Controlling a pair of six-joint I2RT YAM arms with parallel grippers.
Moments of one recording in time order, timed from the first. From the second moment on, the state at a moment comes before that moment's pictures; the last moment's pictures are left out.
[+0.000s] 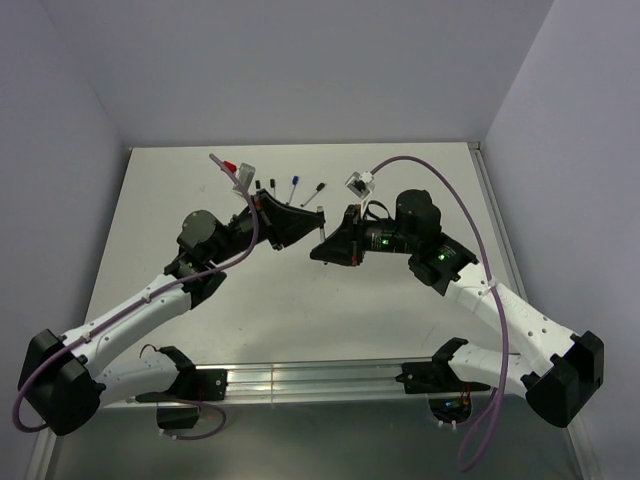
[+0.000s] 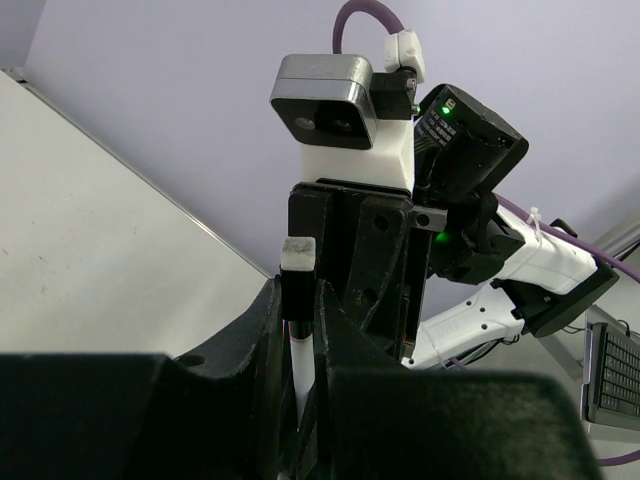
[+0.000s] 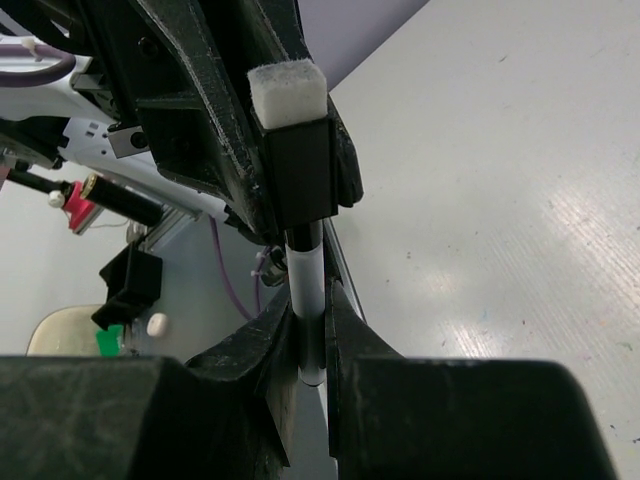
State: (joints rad) left arm -0.70 1.11 0.78 0.62 0.47 -0.82; right arm 0.62 1.05 0.93 -0.04 -0.72 0.55
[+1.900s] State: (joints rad) left arm -0.83 0.97 0.72 0.48 0.21 -0.76; right arm 0.65 1.06 0.92 -0.06 -0.81 0.54
